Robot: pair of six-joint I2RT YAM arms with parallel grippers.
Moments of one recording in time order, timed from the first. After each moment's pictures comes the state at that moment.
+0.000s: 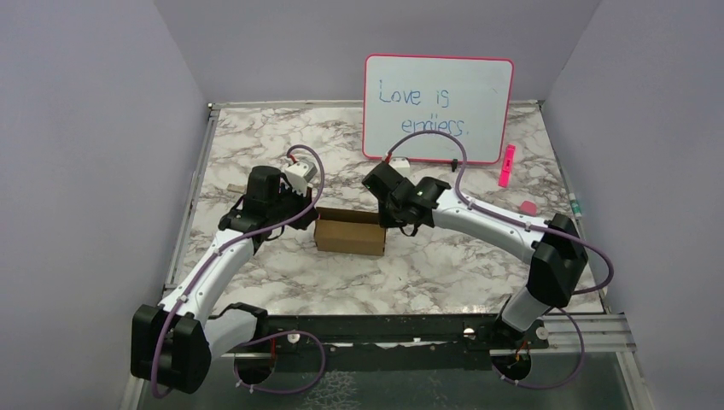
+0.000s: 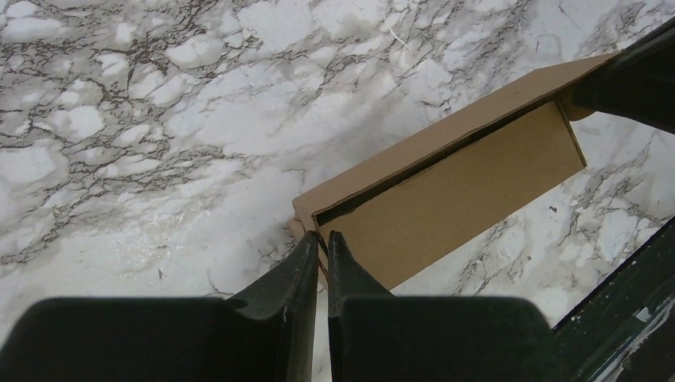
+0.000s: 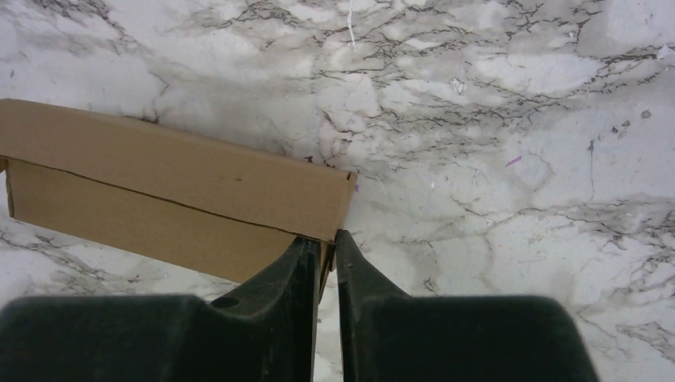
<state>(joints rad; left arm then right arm) -0.28 1.08 0.74 -0.34 0.41 0.01 0.93 1.65 1.37 -0.77 0.34 0.75</state>
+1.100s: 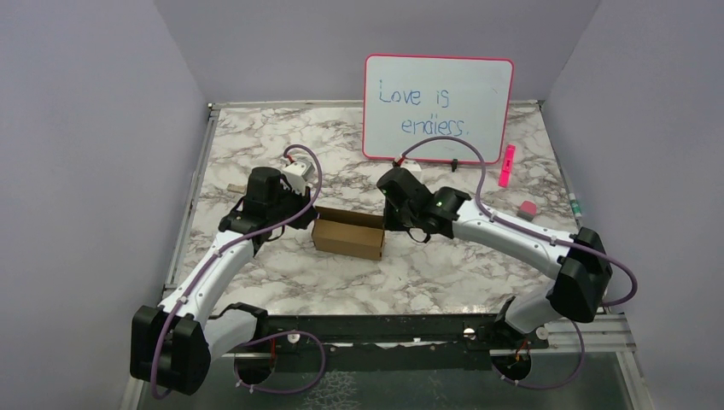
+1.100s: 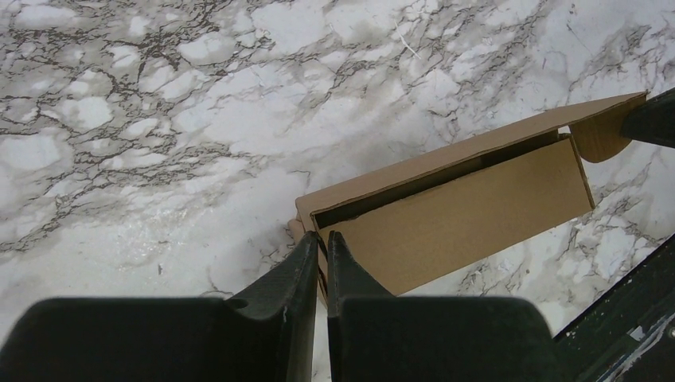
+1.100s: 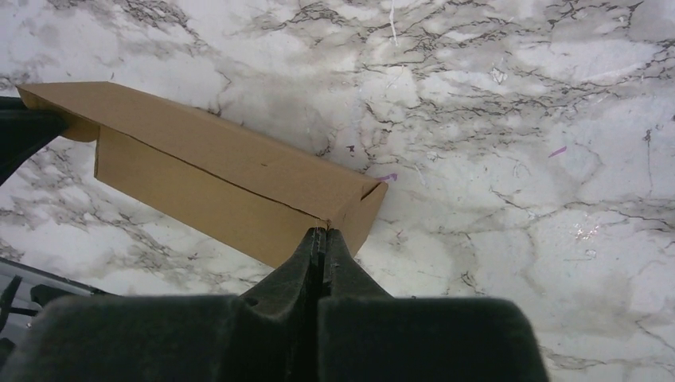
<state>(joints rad) -0.28 1.07 0.72 -0.32 0.38 -0.05 0.93 1.48 1.19 -0.60 0.27 0.78</state>
